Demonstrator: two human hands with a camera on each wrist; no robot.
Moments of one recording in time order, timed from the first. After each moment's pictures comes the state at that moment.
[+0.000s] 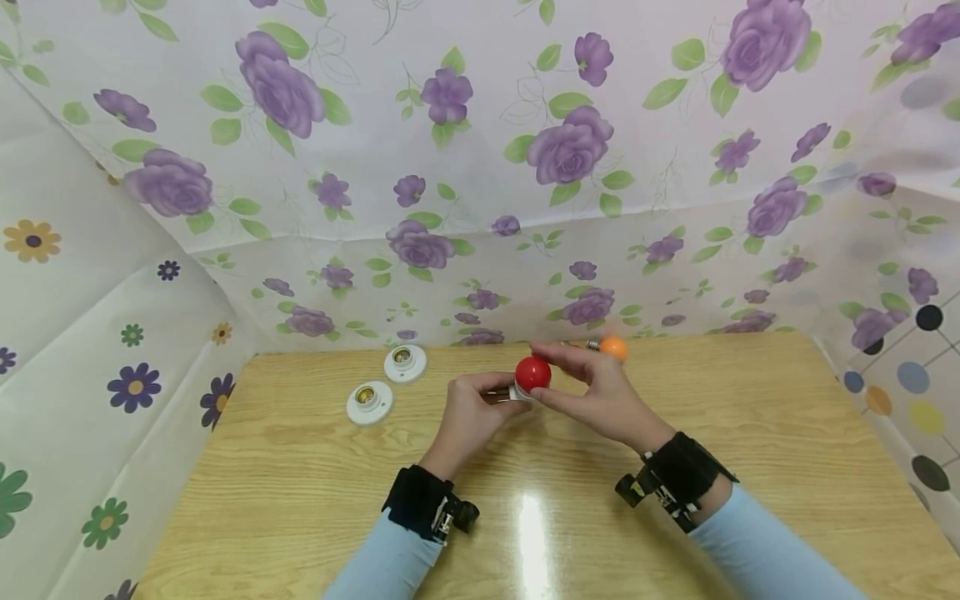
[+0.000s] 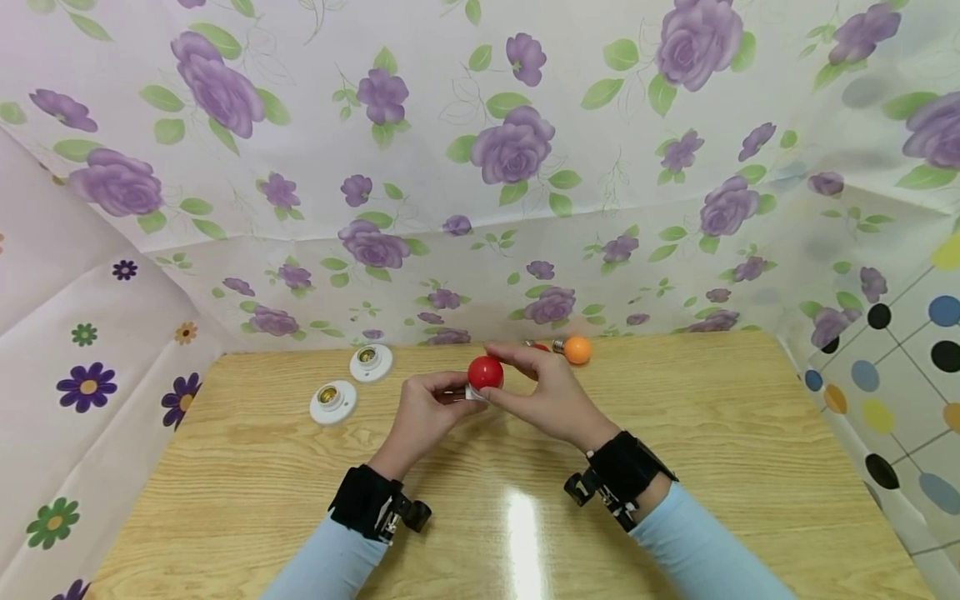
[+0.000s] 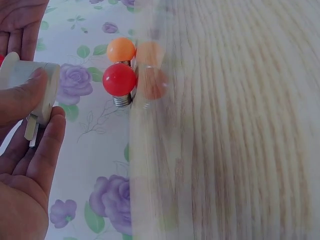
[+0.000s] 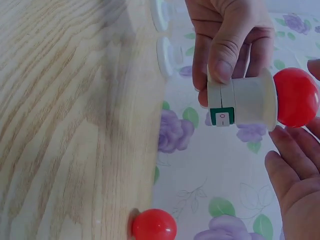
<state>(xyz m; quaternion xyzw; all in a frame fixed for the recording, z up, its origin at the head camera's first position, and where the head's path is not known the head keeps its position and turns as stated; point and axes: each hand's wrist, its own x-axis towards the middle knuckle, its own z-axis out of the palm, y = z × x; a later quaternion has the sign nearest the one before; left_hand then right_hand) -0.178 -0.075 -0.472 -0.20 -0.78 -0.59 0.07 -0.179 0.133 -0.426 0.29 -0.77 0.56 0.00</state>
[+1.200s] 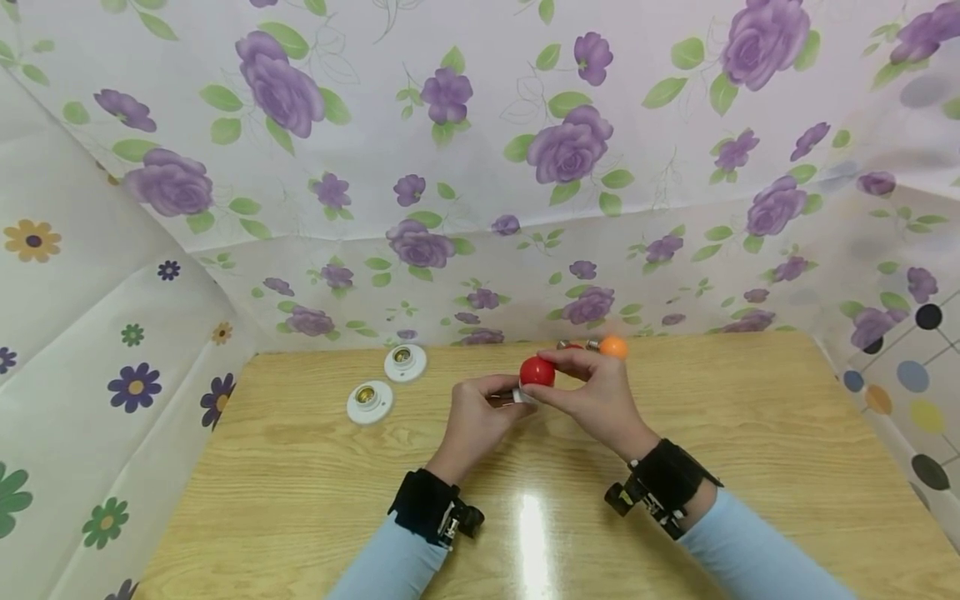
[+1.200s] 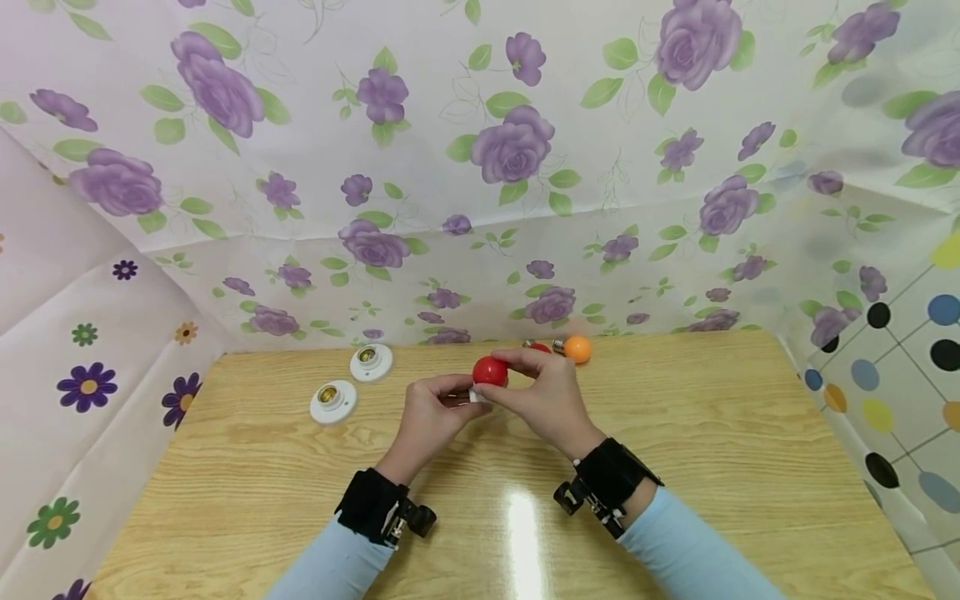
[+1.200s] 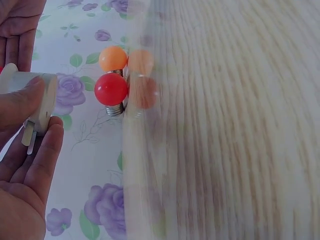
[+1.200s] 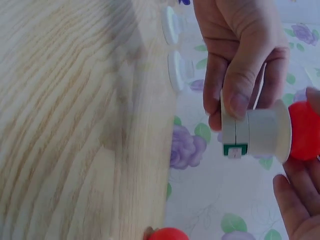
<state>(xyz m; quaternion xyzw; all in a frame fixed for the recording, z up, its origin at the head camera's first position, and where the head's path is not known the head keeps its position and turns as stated) -0.173 -0.068 -0.474 -0.20 -0.79 -0.57 0.09 -0.161 0.118 -0.411 0.22 -0.78 0.58 0.10</state>
